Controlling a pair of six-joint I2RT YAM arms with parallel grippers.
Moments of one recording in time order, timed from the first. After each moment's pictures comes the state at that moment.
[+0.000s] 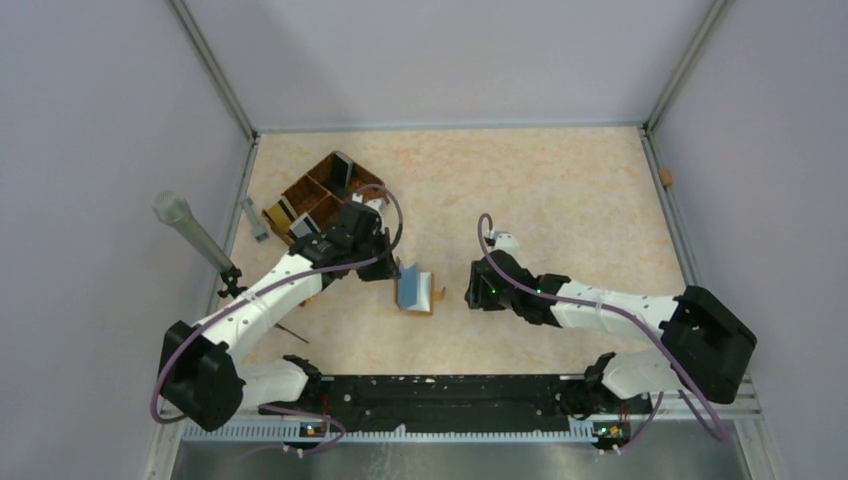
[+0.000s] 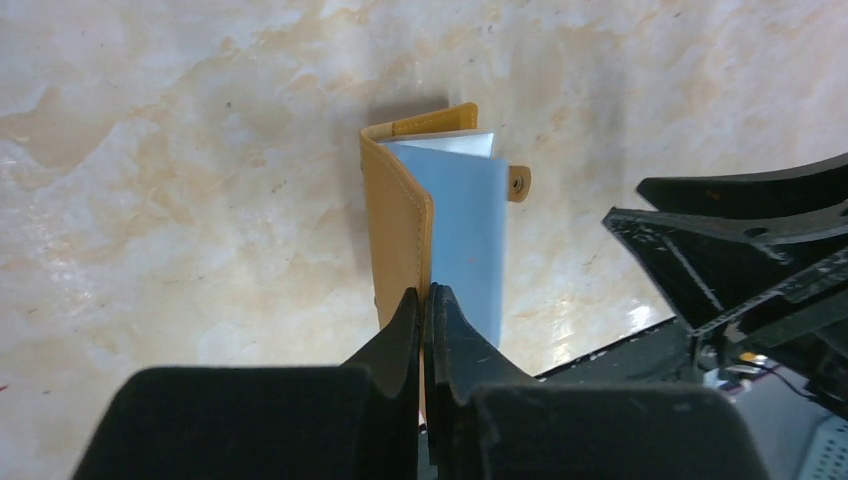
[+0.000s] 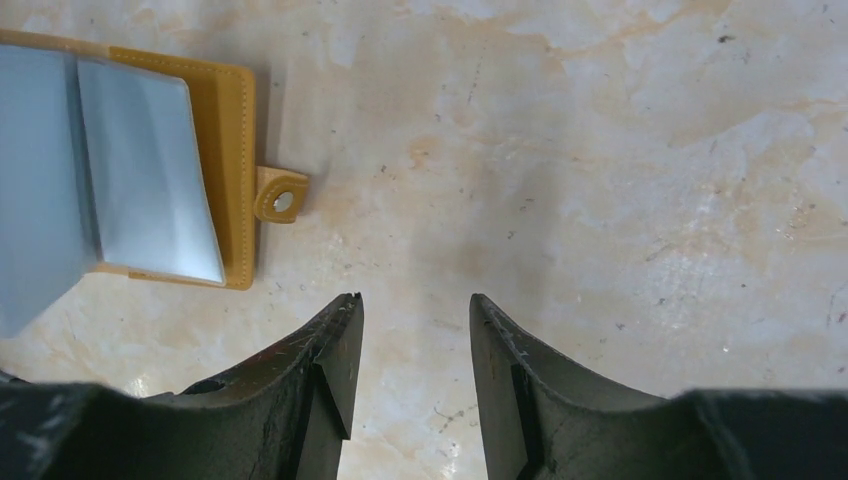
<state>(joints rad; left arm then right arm) -0.51 1.18 0.86 -0.54 0.18 -0.62 0.93 1.32 0.66 -0.18 0.25 0.77</state>
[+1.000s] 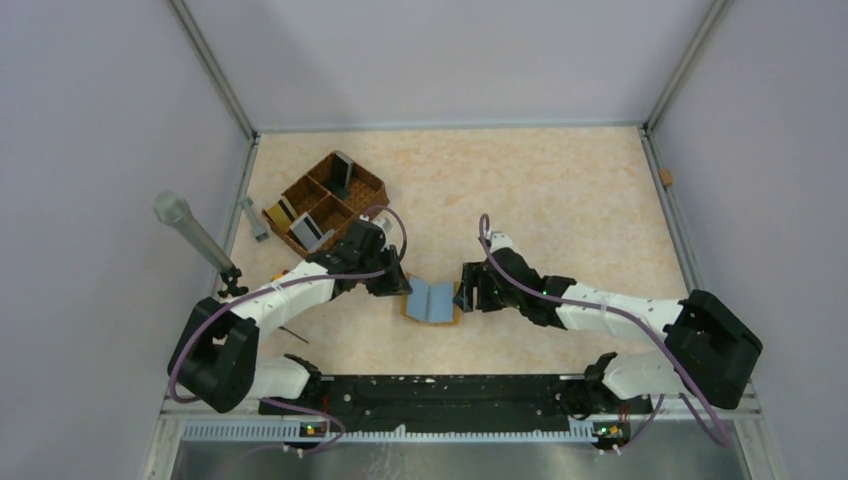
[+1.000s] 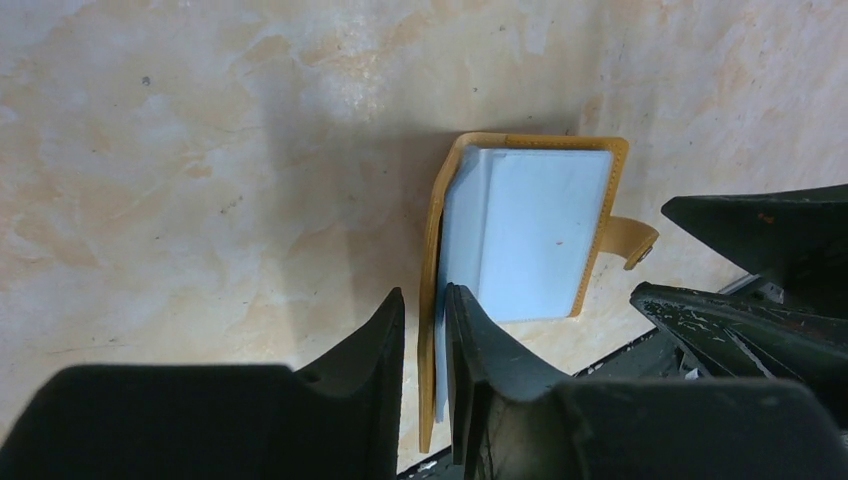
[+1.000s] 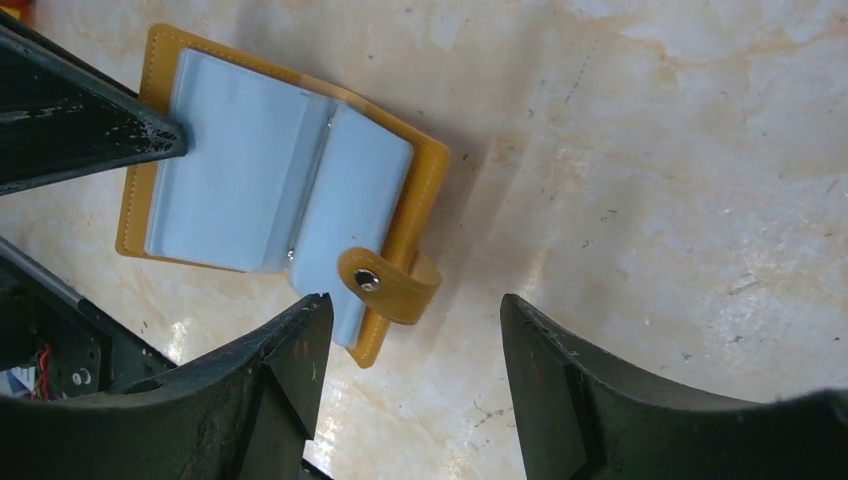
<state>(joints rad) -0.53 1.32 0.70 -0.31 0.26 -0.69 0.89 1.28 0.60 -0.06 0.08 0.69</state>
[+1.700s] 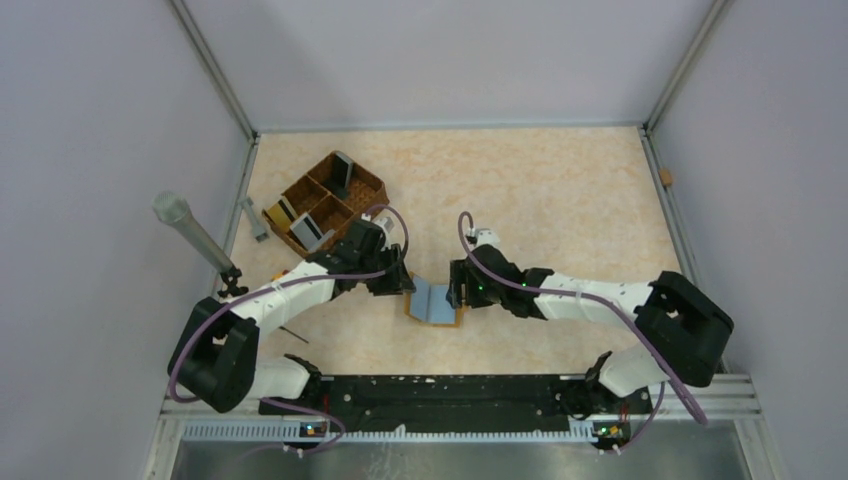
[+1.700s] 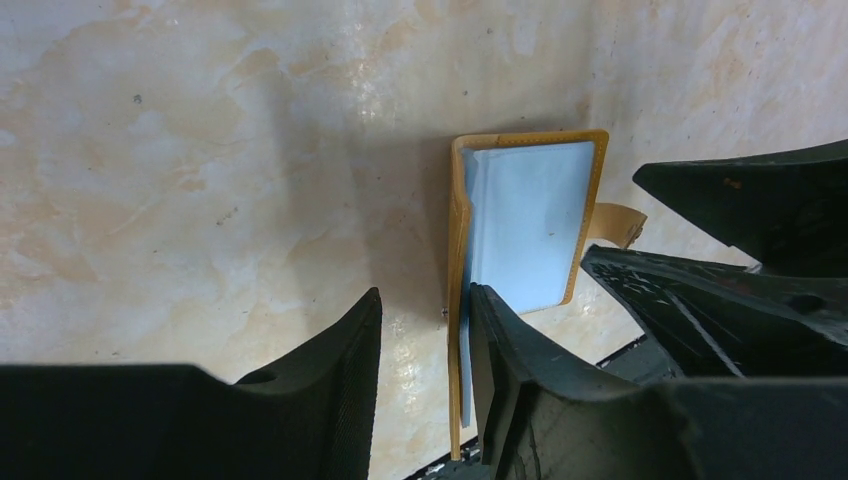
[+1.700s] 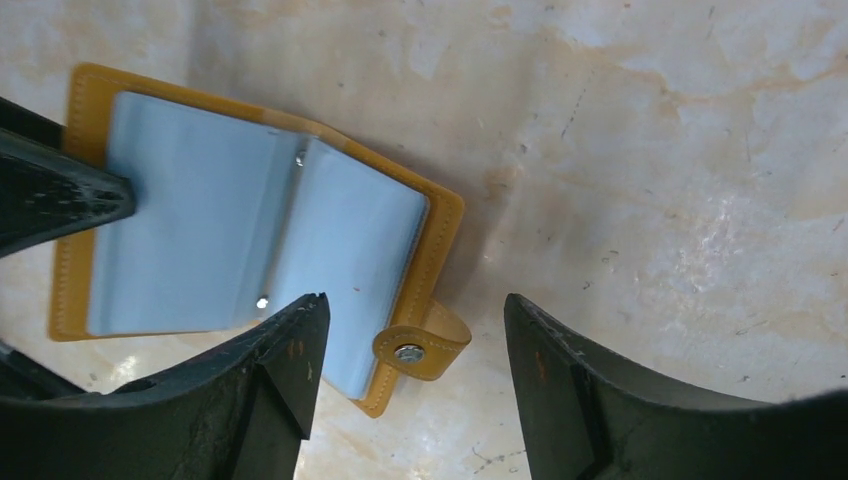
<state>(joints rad) -0.52 1.32 0.70 -0.29 0.27 -0.65 0.92 1.42 0.71 -0.09 0.16 0.69</state>
